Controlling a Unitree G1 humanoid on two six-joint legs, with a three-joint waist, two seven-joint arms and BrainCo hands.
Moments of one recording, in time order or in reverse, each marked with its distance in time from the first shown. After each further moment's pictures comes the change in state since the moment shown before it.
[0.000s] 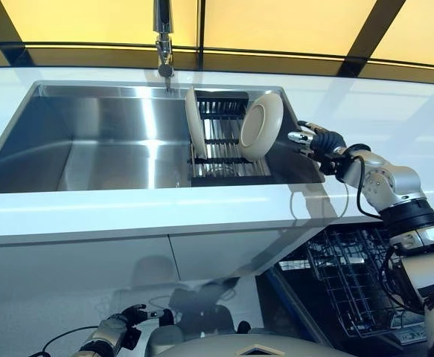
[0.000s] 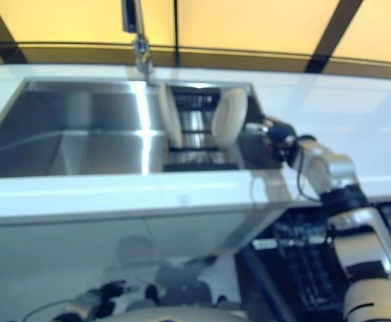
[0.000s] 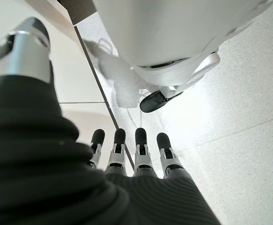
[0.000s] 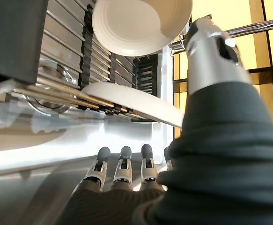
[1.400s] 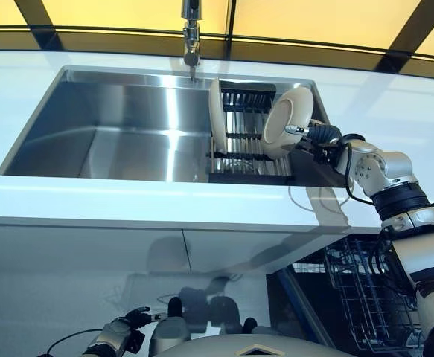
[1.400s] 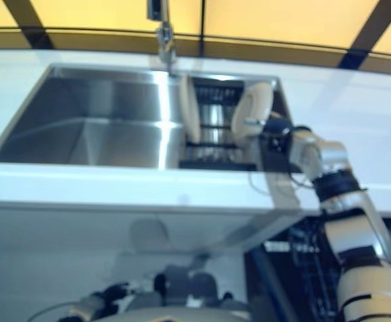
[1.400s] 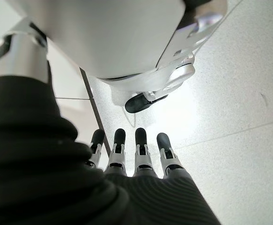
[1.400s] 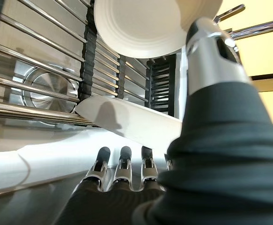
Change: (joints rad) left arm 0.026 -0.019 -0.016 -0.007 -0.024 -0.012 0.016; right arm -0.144 0.020 0.031 0.161 -0.027 0.068 -0.083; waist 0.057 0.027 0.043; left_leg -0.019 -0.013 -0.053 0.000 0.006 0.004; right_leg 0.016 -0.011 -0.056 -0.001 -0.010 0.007
